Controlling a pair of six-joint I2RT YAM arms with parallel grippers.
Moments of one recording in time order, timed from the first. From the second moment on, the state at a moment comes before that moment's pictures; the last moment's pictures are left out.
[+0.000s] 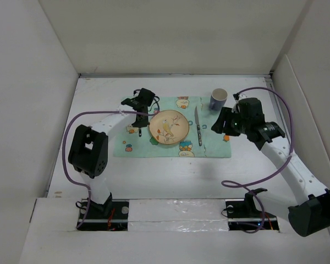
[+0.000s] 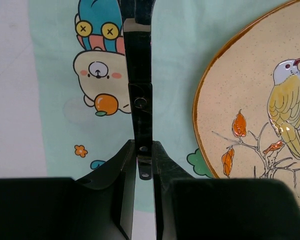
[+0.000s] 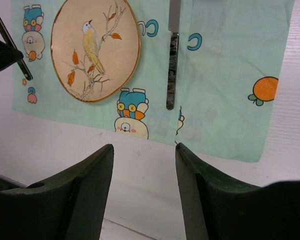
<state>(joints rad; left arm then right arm) -0.47 1.77 1.35 -0.71 -0.33 -0.47 0.31 1.11 1.03 -0.63 -0.15 0.45</state>
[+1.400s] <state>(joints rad) -0.46 1.85 1.33 -0.68 -0.31 -0.37 0.26 1.13 1.04 -0.65 -0.15 0.45</state>
